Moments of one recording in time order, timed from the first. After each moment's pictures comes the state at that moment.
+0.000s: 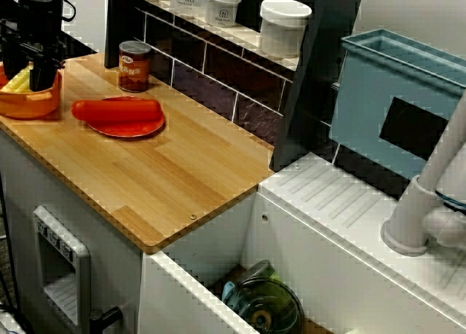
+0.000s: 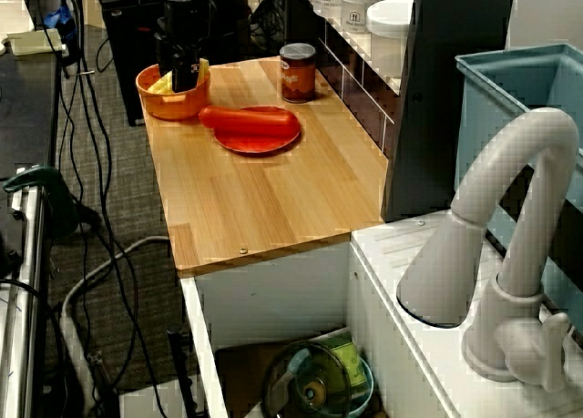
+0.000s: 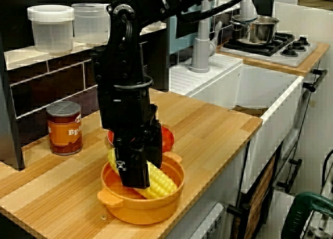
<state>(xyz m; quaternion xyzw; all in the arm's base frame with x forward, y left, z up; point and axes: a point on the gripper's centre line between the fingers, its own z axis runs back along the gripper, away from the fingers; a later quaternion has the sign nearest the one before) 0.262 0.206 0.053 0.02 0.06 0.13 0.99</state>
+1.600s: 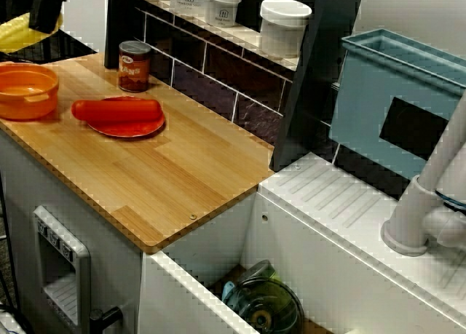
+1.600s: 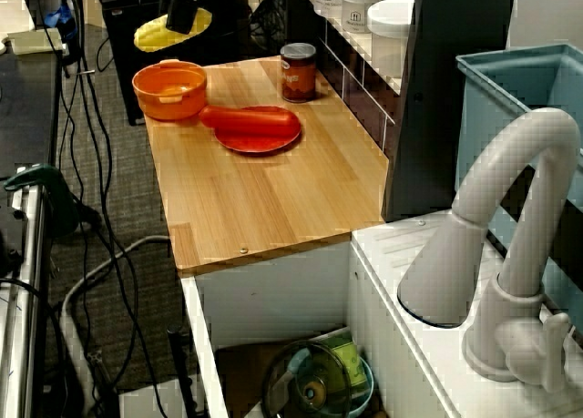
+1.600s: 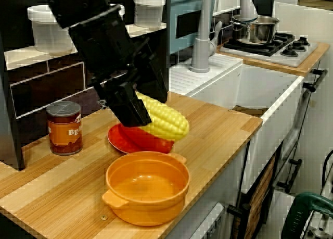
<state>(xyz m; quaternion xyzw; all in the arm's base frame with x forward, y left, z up) 0.269 0.196 0.126 -0.11 0.18 0.05 0.98</state>
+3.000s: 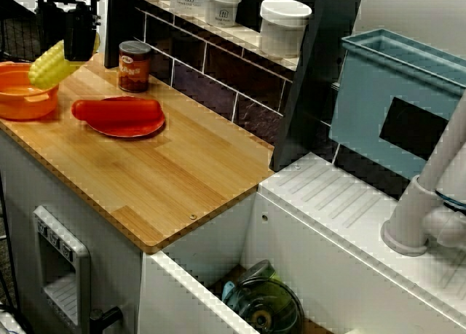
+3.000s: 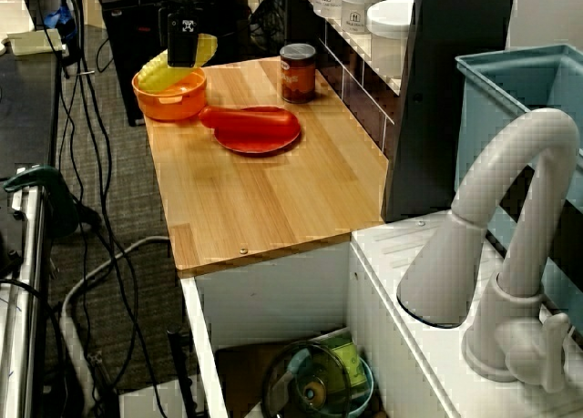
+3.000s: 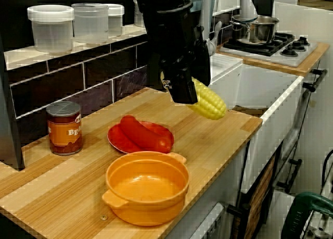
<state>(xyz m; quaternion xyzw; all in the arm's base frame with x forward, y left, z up) 0.259 0.112 0.122 -0.12 0.07 0.03 0.99</state>
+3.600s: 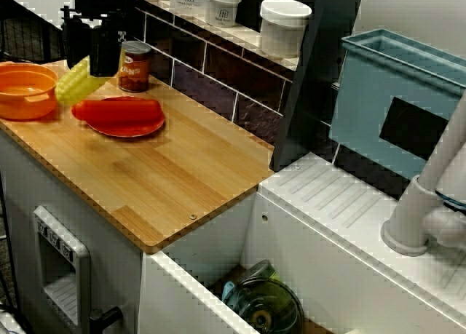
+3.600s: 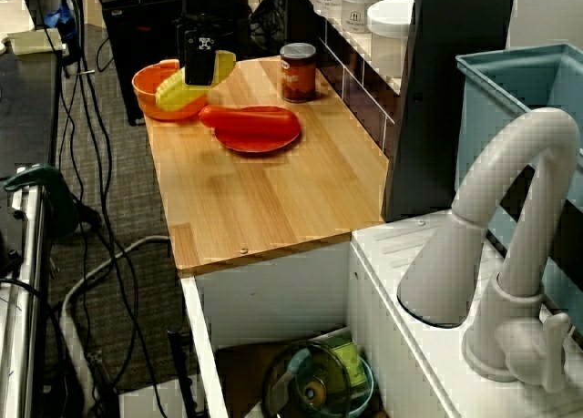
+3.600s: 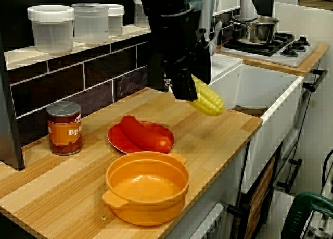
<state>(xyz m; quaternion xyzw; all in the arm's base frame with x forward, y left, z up) 0.272 0.085 0.113 -0.12 0.07 0.00 0.99</state>
